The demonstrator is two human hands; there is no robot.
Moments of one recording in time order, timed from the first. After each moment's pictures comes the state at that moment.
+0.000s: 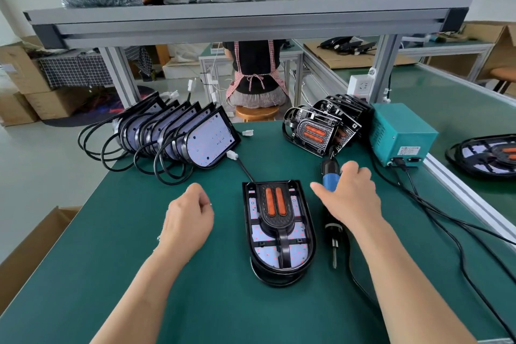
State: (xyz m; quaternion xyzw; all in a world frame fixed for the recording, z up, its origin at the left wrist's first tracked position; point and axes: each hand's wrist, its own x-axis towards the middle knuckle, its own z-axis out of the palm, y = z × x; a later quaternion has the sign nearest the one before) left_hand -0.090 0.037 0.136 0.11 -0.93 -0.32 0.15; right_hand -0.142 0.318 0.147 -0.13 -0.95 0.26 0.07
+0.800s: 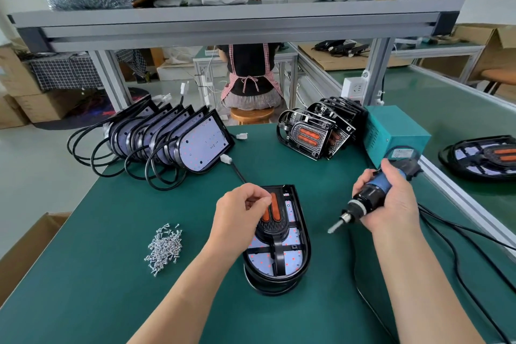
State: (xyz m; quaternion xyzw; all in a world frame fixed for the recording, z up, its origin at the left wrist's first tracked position) left_hand -0.096 0.122 0.155 -0.01 -0.83 -0.54 0.10; right_hand -0.142 0.363 0.163 -0.24 -0.23 0.94 0.08
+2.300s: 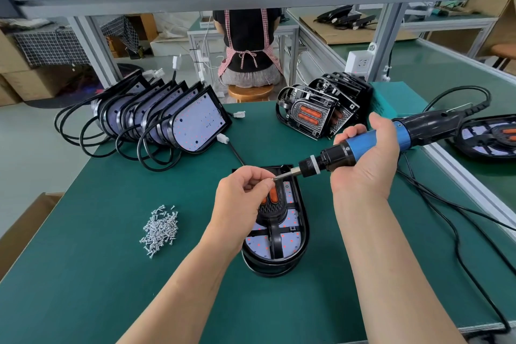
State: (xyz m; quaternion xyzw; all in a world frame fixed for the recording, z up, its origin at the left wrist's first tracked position) left_hand -0.089 0.133 0.158 0.03 -0.74 -0.66 0.07; right_hand -0.138 0.294 0.209 -0.16 -0.21 0.94 0.21
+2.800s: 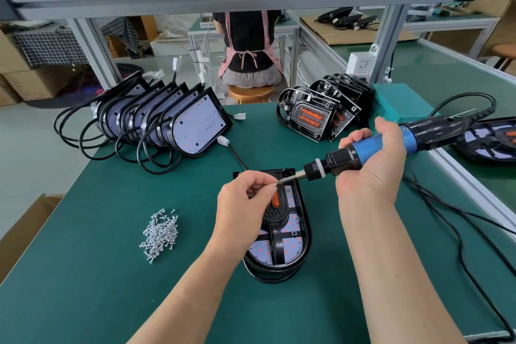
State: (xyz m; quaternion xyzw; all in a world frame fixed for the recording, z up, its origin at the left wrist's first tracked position) left_hand -0.090 0.135 0.152 0.03 -0.76 -0.64 0.09; right_hand -0.140 0.300 0.209 -0.16 -0.22 0.94 0.21
